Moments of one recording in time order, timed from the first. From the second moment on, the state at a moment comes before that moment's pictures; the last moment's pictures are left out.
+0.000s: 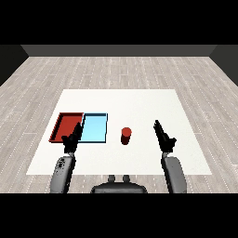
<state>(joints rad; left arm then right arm) -0.02 0.12 0.01 -1.54 0.03 0.01 0.05 -0.01 -0.10 0.02 -1.61 0.00 0.04 -0.01</state>
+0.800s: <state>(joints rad) 0.01 0.06 0.04 -1.60 0.04 0.00 -0.32 0.08 -0.01 0.13 -1.68 -0.02 -0.01 -0.21</state>
